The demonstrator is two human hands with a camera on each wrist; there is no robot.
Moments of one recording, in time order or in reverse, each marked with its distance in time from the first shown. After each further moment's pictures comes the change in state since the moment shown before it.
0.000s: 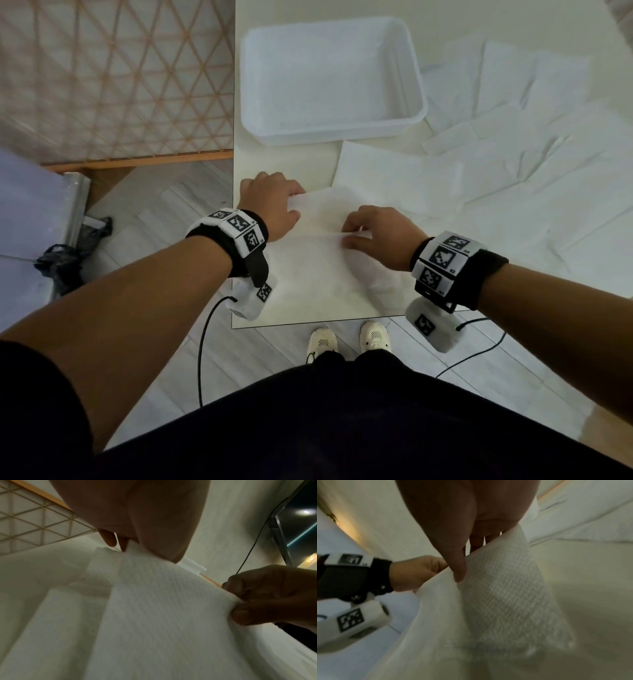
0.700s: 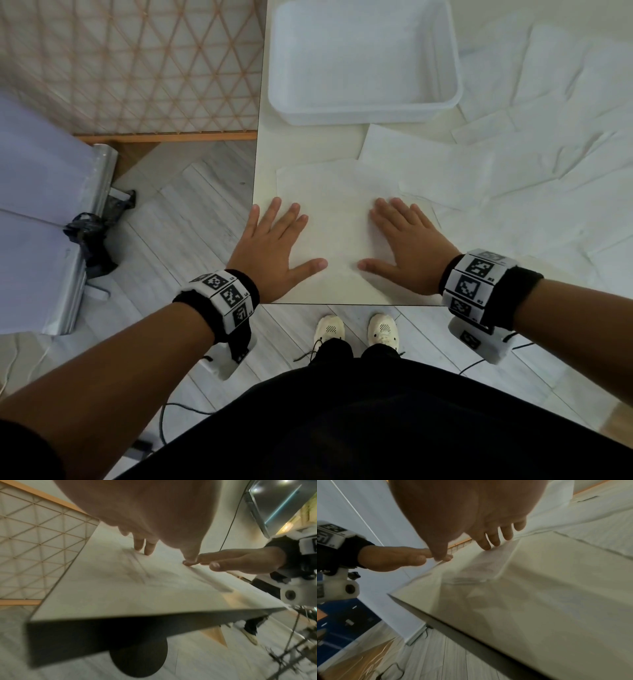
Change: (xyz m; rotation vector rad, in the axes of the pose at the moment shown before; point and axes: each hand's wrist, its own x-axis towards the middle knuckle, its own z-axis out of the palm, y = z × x) left_hand -0.104 -0.014 0.043 0.083 -0.080 0.093; right_hand -0.031 0.022 0.026 -0.388 -0.115 -0.079
